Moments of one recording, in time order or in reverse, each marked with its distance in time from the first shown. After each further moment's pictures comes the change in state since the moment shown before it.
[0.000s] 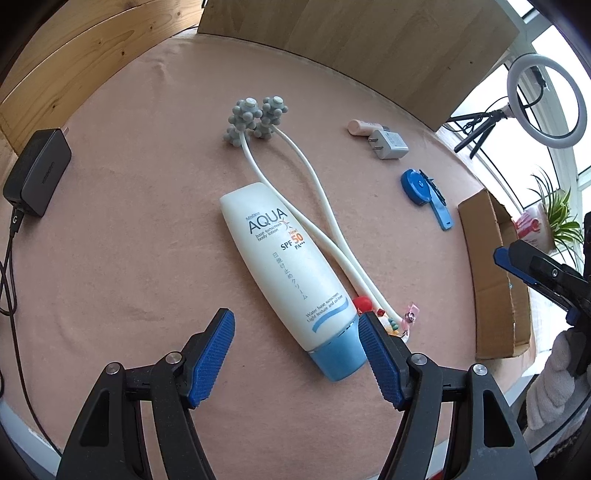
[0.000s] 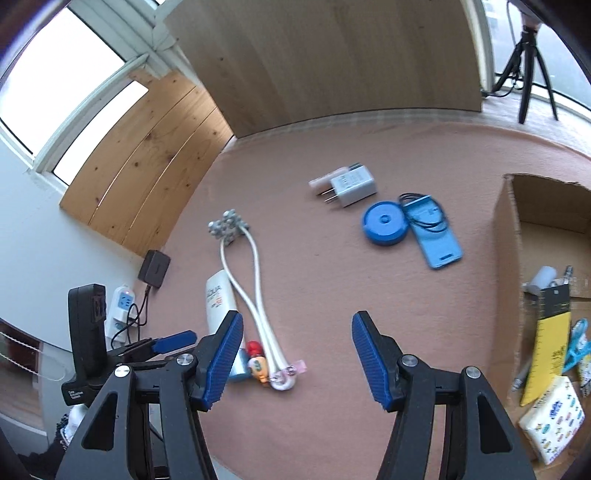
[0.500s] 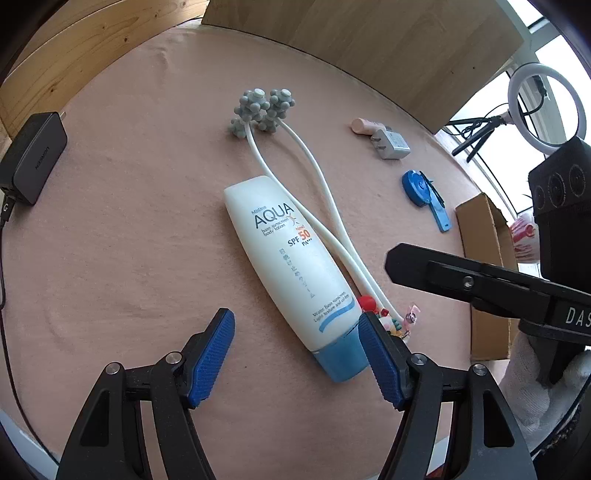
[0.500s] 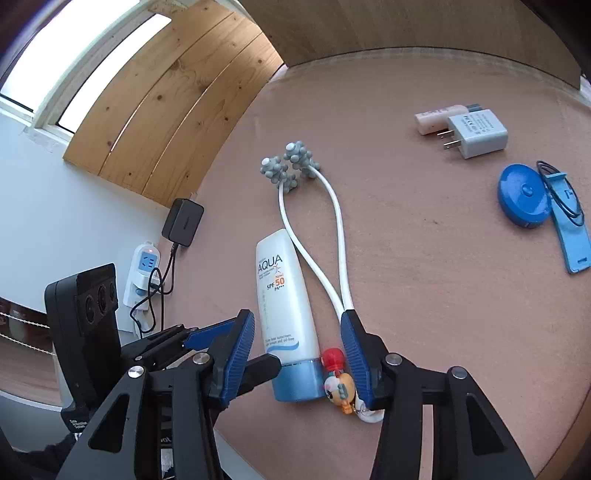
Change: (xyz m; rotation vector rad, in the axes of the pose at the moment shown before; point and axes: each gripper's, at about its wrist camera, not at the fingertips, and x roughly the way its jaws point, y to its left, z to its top) left arm 0.006 0.007 0.000 -0.016 0.019 -0.053; right arm 0.093 0.054 0.005 -0.062 0.229 0.145
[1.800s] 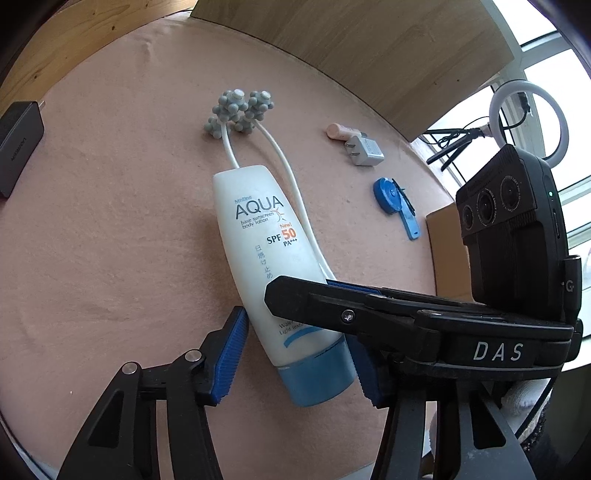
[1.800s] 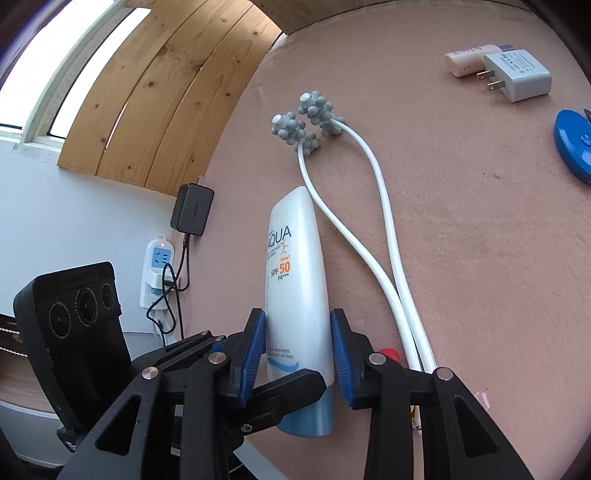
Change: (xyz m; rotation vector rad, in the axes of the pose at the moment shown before) left arm 0.003 -0.004 0.010 -0.010 0.003 -0.144; right arm 0.024 0.012 0.004 0.079 0.089 0.121
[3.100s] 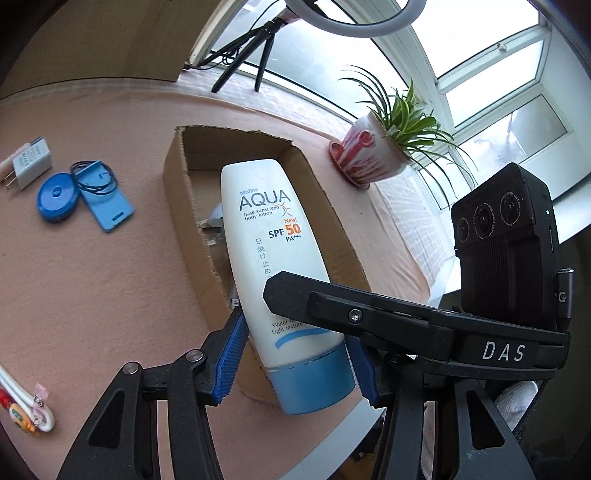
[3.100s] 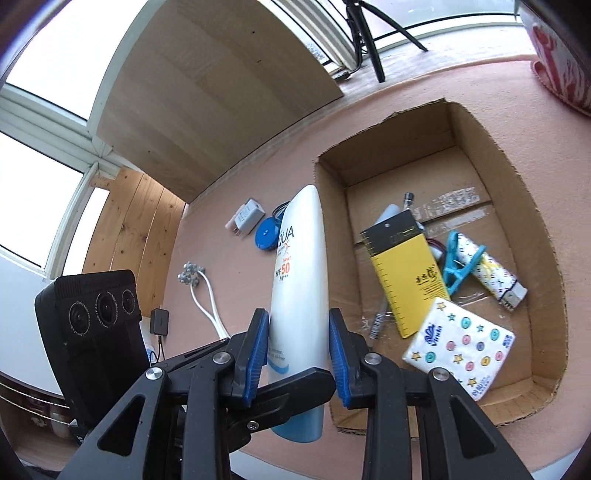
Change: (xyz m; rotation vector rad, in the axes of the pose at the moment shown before) left arm 0.106 -0.280 -0.027 0.413 0.175 -0.304; right arm -0.249 -0.143 -0.117 0.334 -0.495 -0.171
